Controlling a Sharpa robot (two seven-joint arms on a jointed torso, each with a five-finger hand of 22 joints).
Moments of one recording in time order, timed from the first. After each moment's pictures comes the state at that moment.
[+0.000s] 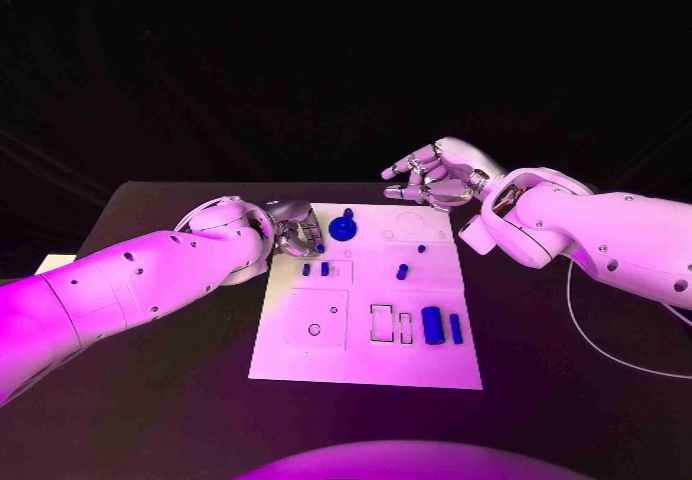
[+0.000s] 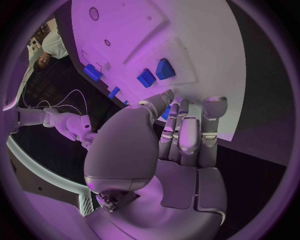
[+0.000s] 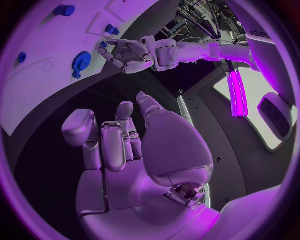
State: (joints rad) left arm 1.19 -0.57 -0.01 1.21 -1.40 -0.06 -0.13; left_hand 1.37 -0.15 0.53 -0.01 0.11 1.01 0.18 0.06 0.08 1.09 0.12 0.11 0.07 1.42 0.03 1.30 1.10 0.12 1.32 0.12 0.93 1.05; right arm 1.27 -0.88 -0.03 1.53 -0.86 -0.32 0.19; right_hand 1.28 -0.04 0.12 0.06 0.28 0.96 0.14 0.09 0.07 1.16 0.06 0.85 0.92 1.47 -0.02 1.37 1.28 0.12 1.30 0.08 1.24 0.92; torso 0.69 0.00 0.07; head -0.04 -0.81
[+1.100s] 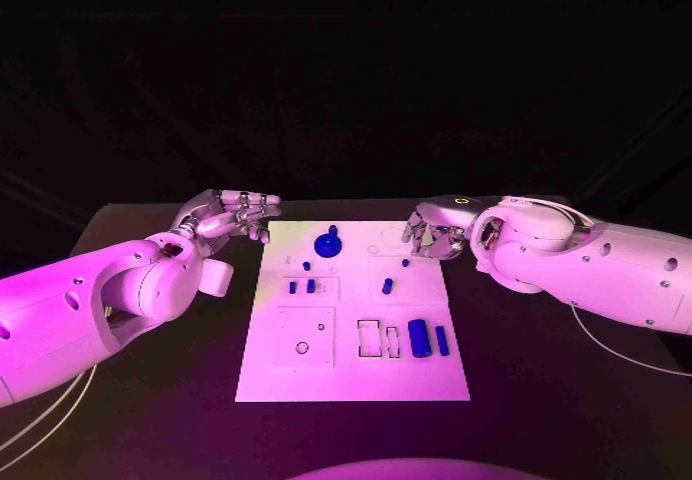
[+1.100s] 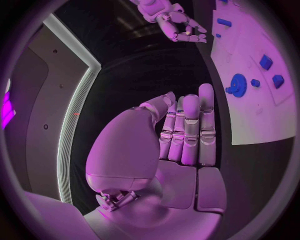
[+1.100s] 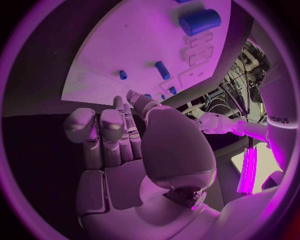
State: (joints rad) left arm 1.18 -0.83 -0.01 1.45 -0.13 -0.25 0.29; left_hand 1.37 -0.11 0.48 -0.01 0.12 1.07 0.17 0.12 0.08 1.14 0.09 0.25 0.10 1.19 0.01 0.99 0.64 0.17 1.14 0.12 0.63 0.85; right arm 1.21 -0.92 -0.03 1.53 -1.62 -0.16 -0.14; right_hand 1.34 -0.11 0.41 -0.03 0.16 1.07 0.14 0.11 0.07 1.12 0.07 0.16 0.25 1.46 -0.01 1.04 0.92 0.12 1.29 0.09 1.22 0.90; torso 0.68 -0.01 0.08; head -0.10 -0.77
